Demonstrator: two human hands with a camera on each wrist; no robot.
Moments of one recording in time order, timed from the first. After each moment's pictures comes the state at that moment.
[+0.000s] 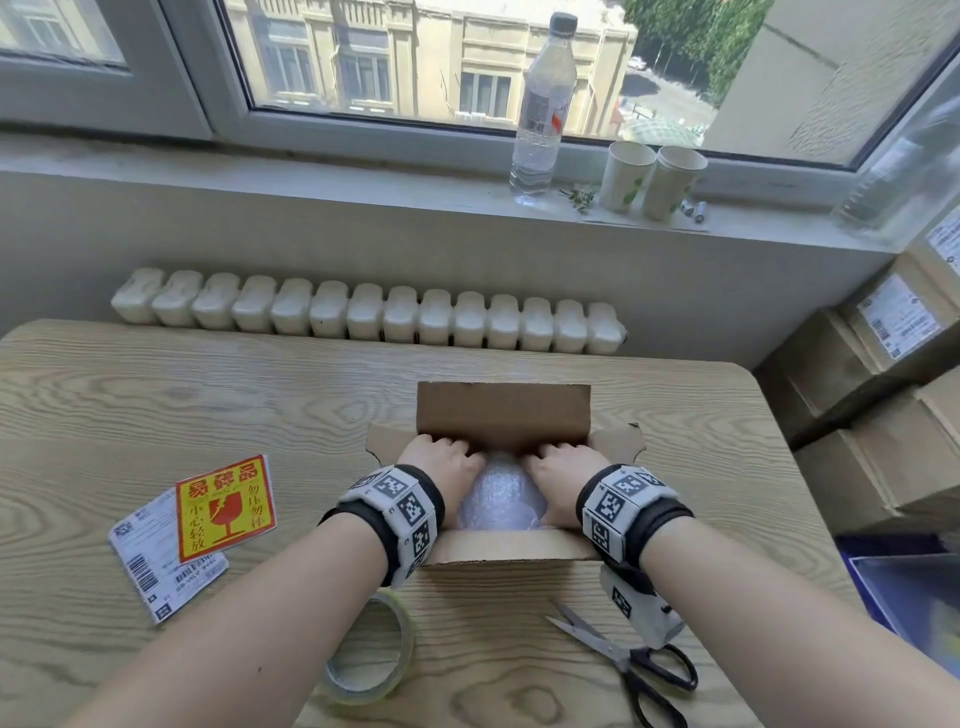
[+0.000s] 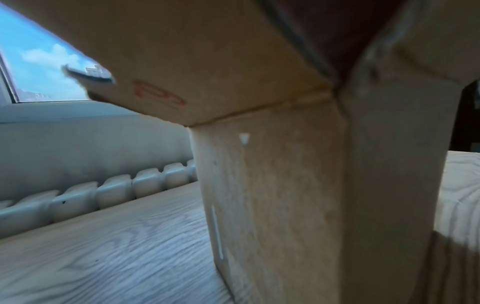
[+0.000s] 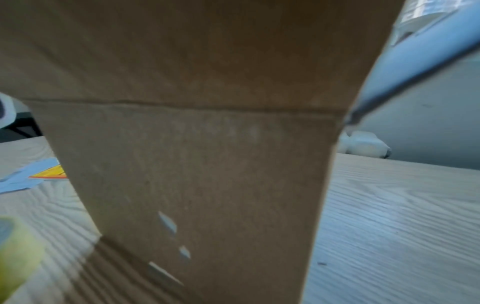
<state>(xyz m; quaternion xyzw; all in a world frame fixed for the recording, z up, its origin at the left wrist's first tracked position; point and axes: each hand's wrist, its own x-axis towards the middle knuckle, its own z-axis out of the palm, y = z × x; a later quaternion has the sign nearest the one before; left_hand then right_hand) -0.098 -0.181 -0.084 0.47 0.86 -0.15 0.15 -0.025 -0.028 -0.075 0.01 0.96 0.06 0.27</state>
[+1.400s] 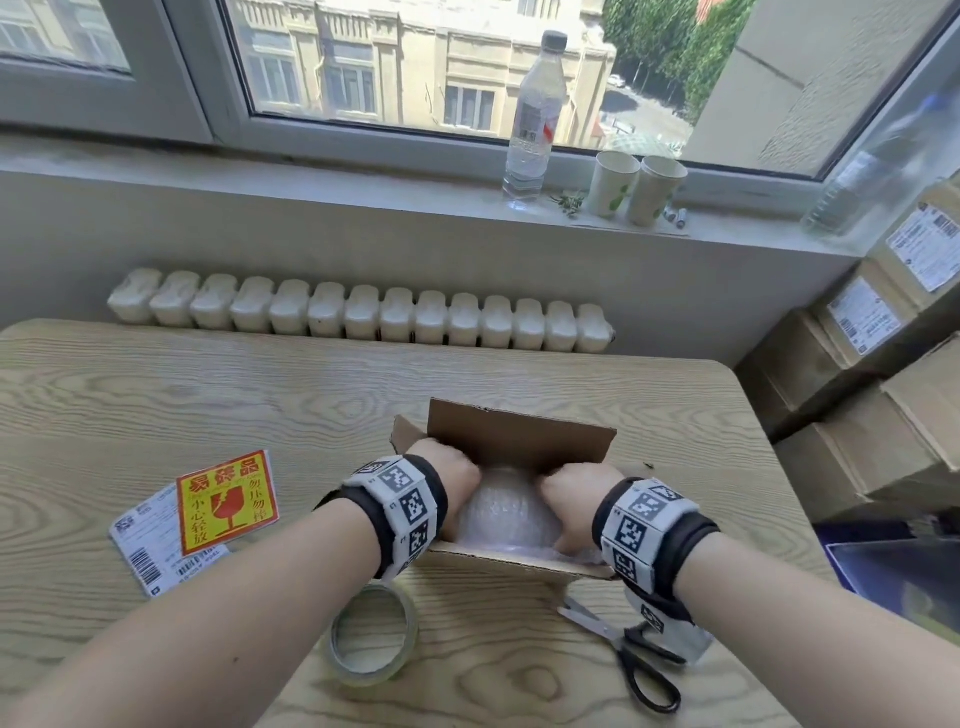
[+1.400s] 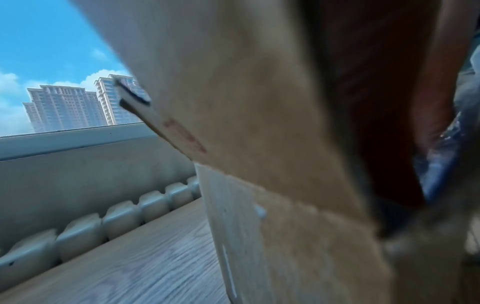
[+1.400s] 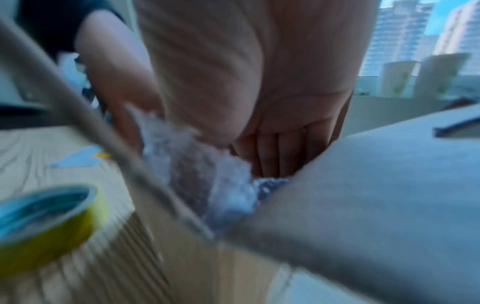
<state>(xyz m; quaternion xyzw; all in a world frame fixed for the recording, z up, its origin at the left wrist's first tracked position) -0.088 -0.188 -0.070 0.53 0.81 -0.18 0.19 0.011 -0.048 -0.049 0.02 0.94 0.09 0.34</state>
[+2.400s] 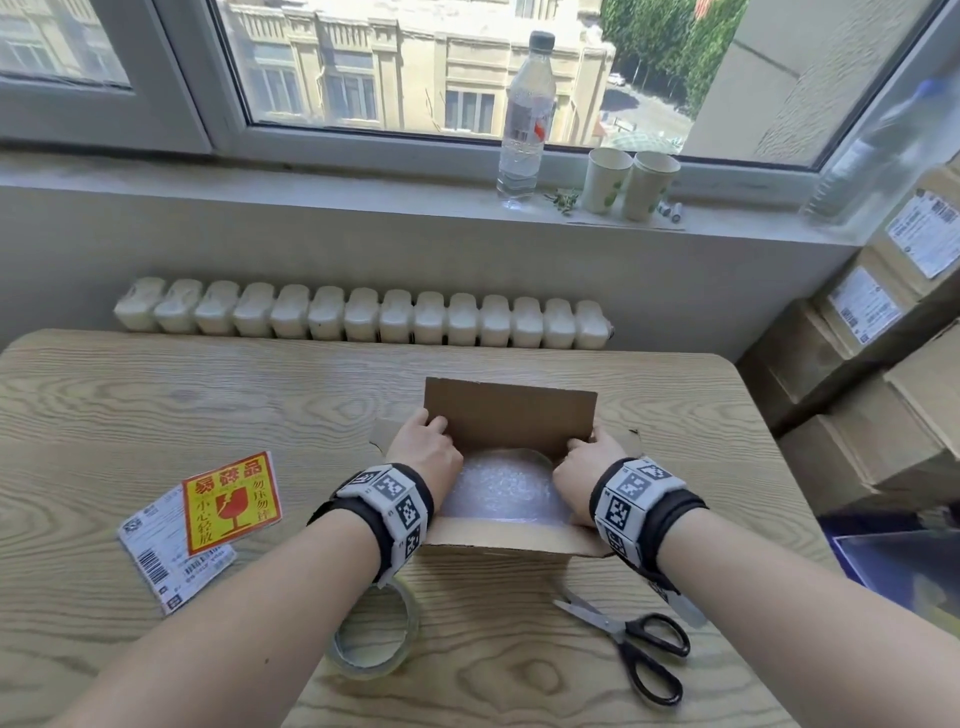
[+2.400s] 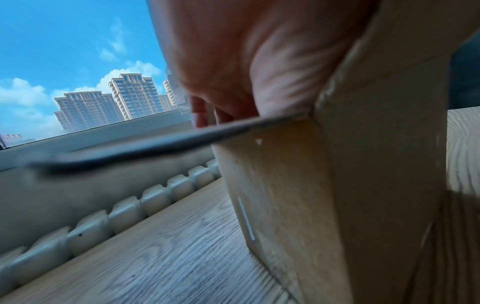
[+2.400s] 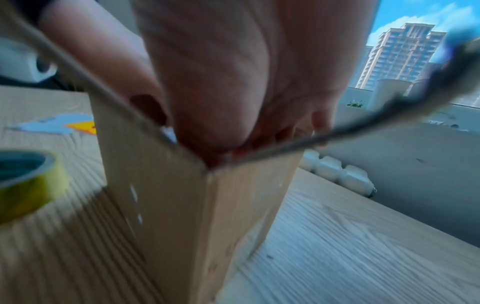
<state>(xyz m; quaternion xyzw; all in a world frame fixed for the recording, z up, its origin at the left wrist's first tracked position) -0.087 -0.197 -0.062 0.50 0.82 -0.26 0.08 0.006 -0.032 -0.056 -0.01 0.91 0.23 0.34</state>
